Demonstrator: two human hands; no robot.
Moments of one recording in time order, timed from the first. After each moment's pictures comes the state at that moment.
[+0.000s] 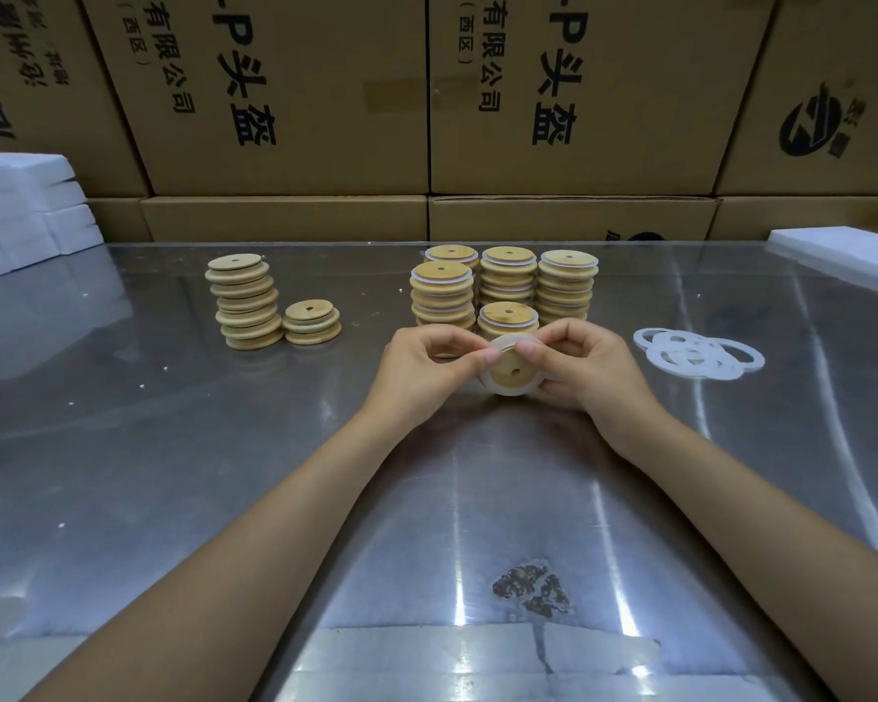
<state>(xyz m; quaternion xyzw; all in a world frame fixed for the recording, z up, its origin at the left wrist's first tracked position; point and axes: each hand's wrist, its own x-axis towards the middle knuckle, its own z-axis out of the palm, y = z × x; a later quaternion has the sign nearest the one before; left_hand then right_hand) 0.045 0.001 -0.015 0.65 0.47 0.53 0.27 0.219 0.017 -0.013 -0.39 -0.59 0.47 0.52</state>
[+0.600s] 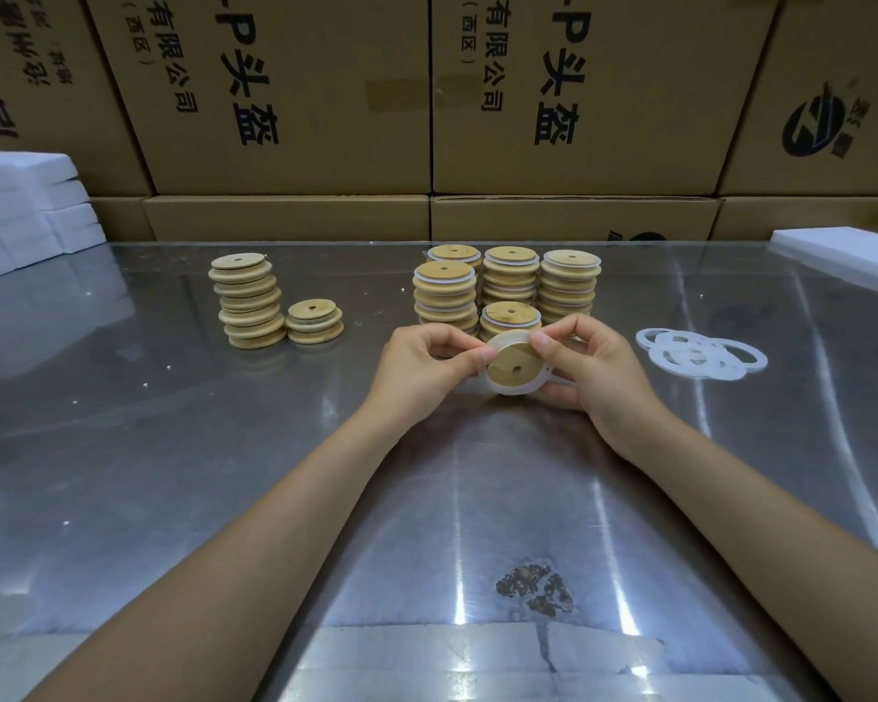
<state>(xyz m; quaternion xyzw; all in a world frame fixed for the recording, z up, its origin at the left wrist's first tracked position) 0.044 0.001 -0.012 0.60 0.50 0.53 0.33 0.218 0.020 -0.015 -0.37 -0.56 0.51 0.54</state>
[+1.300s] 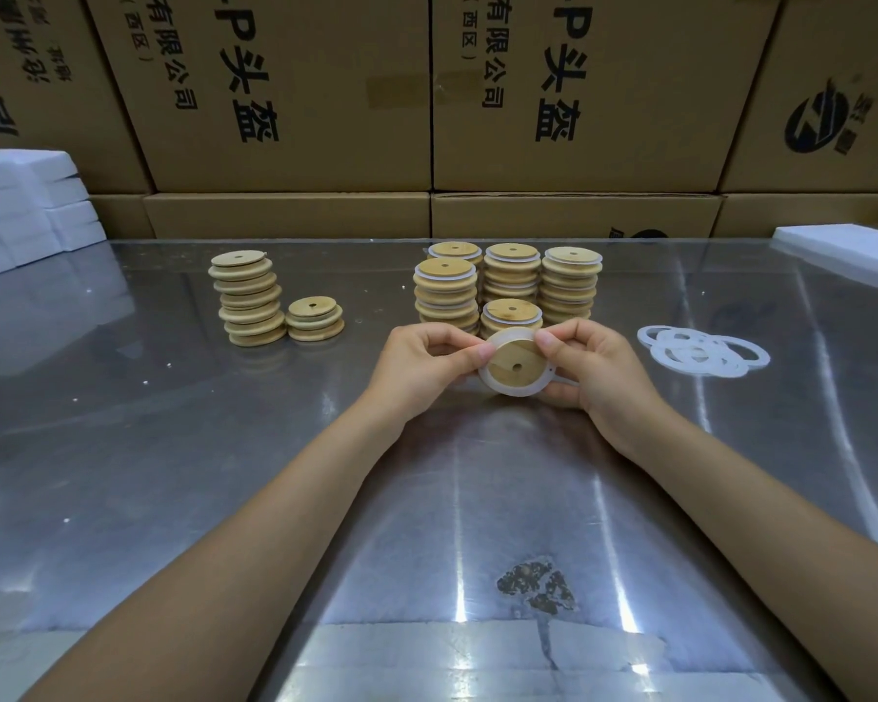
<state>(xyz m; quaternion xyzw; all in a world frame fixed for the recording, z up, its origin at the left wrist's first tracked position) 0.043 -0.002 -0.009 0.57 0.49 0.53 0.38 0.218 0.022 -0.017 -0.38 -0.55 0.52 0.54</state>
